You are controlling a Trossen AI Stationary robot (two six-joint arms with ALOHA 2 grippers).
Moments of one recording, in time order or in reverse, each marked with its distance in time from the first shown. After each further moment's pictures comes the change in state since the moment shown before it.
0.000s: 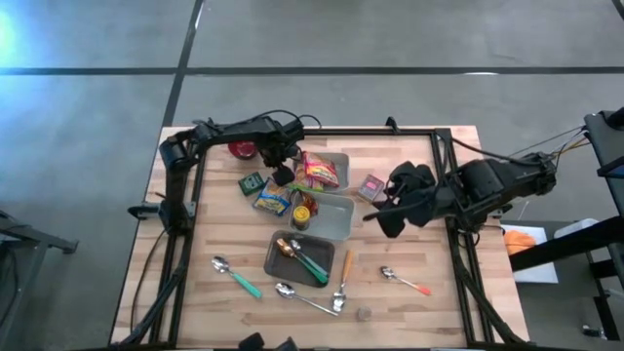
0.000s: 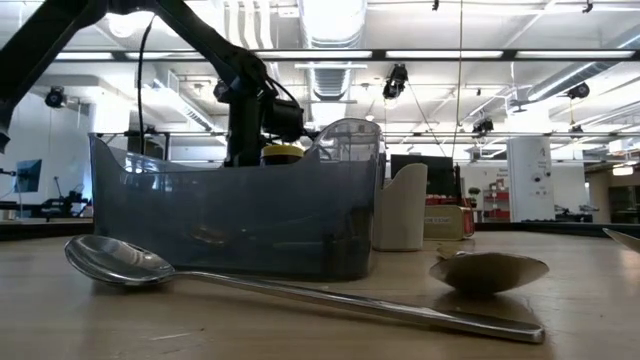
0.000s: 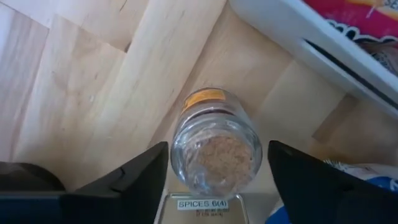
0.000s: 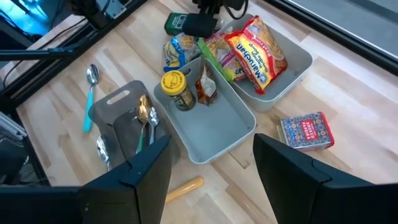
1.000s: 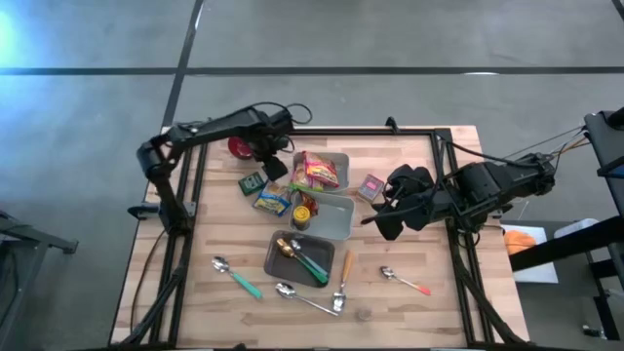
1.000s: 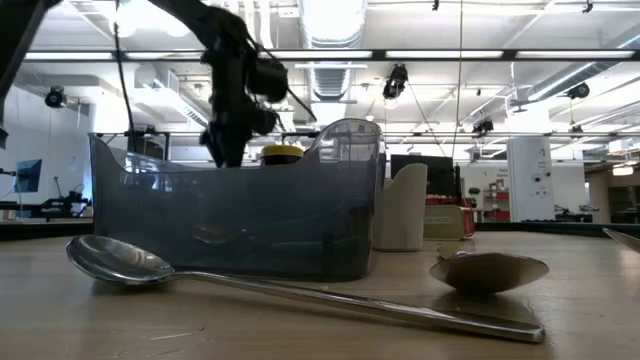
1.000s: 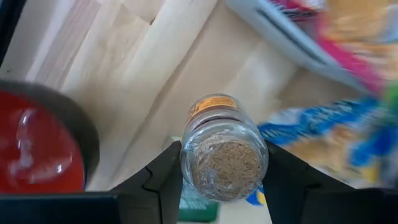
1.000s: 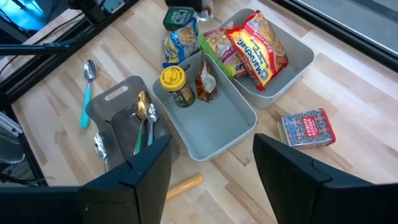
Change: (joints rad) left arm 0.001 -0.192 0.007 -0.142 0.019 -0.082; right arm 0.011 0.011 -0.011 0.001 0.001 0.011
